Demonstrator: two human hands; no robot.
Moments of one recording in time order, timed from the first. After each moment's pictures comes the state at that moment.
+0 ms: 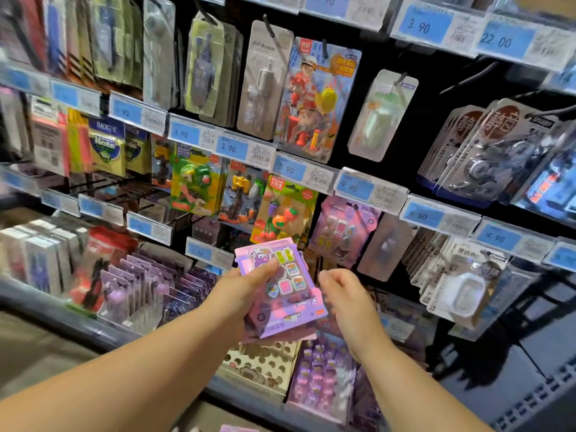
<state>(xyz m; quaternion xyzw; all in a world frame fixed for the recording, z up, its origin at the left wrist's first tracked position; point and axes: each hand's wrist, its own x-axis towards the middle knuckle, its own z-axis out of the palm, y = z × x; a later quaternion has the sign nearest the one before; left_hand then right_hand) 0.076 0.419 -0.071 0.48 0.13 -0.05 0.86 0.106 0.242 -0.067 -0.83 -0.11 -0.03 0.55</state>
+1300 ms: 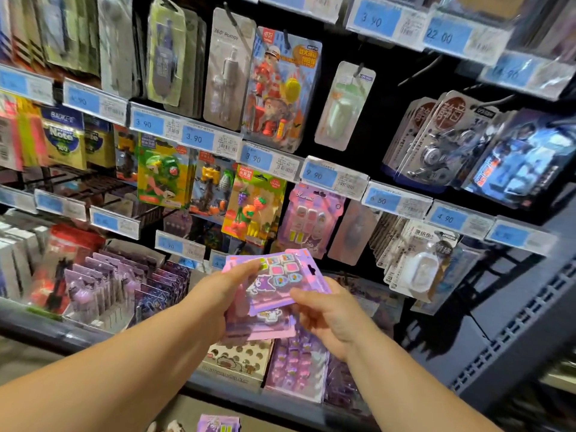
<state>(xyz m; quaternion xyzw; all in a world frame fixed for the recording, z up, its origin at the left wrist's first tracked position) 0.078 0.404 -0.087 0.56 0.20 -0.08 0.80 0.086 0.225 -0.064 -0.63 0.00 0.17 0.76</state>
